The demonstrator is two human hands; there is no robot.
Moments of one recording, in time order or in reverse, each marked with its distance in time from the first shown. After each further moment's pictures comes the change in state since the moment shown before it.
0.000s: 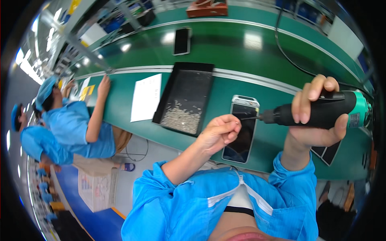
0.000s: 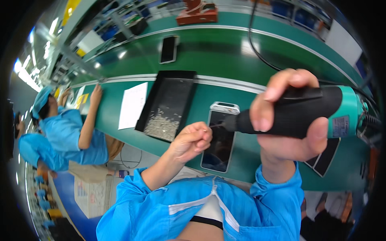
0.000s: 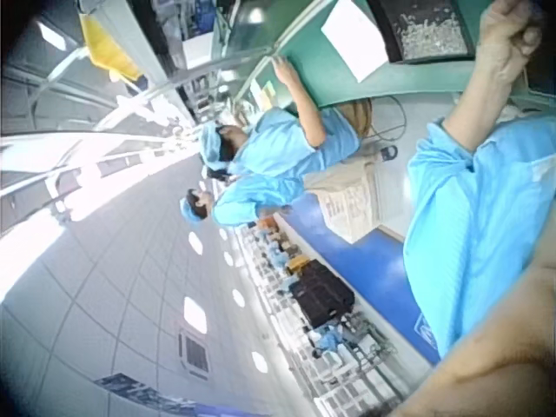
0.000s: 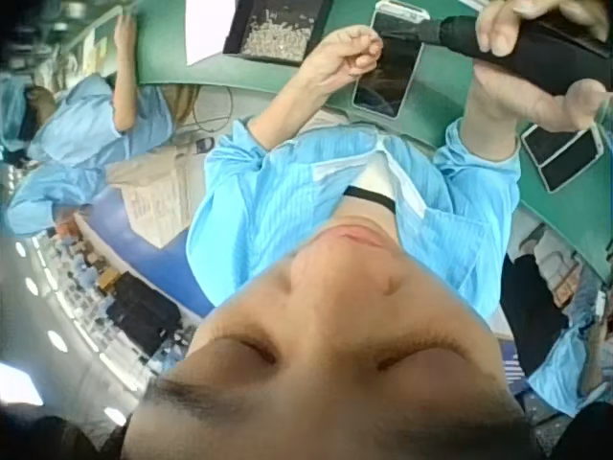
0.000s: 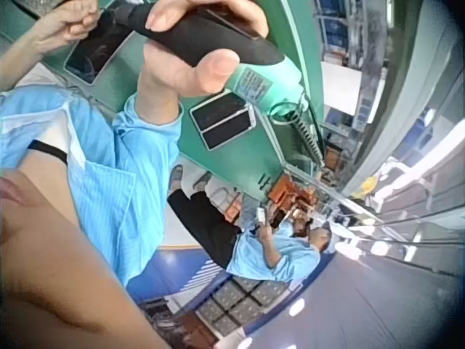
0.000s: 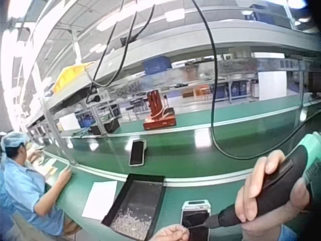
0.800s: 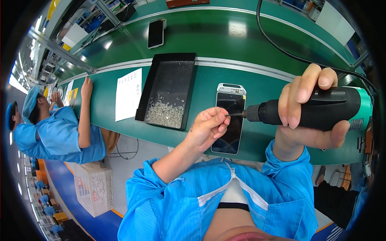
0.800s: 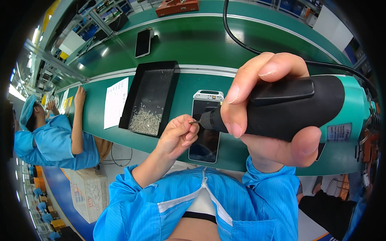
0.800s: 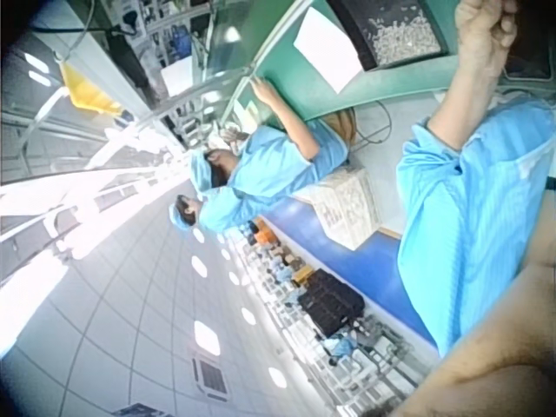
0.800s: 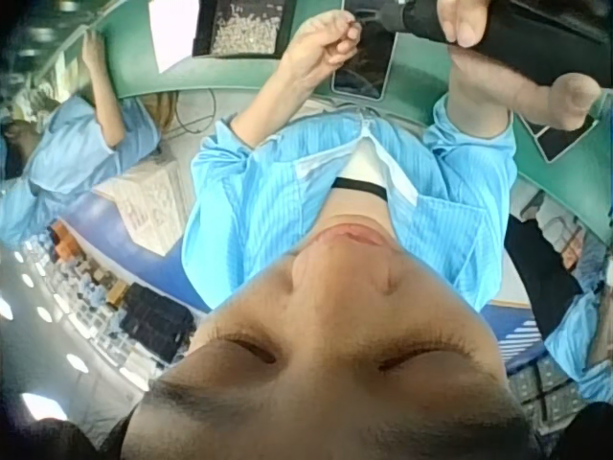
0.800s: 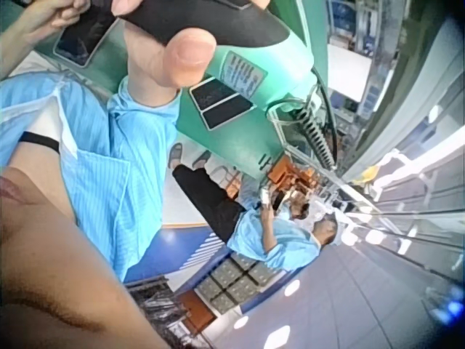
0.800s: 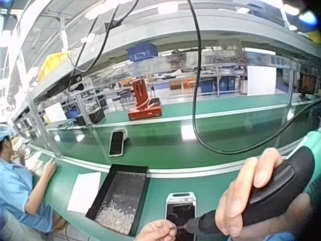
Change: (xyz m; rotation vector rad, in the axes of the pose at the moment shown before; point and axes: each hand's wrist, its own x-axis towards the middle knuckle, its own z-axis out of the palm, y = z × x) left_hand 0.005 -0.019 0.002 -0.073 0.045 0.004; right_hand -0.008 -0.010 0.005 -0.065 -0.035 0.068
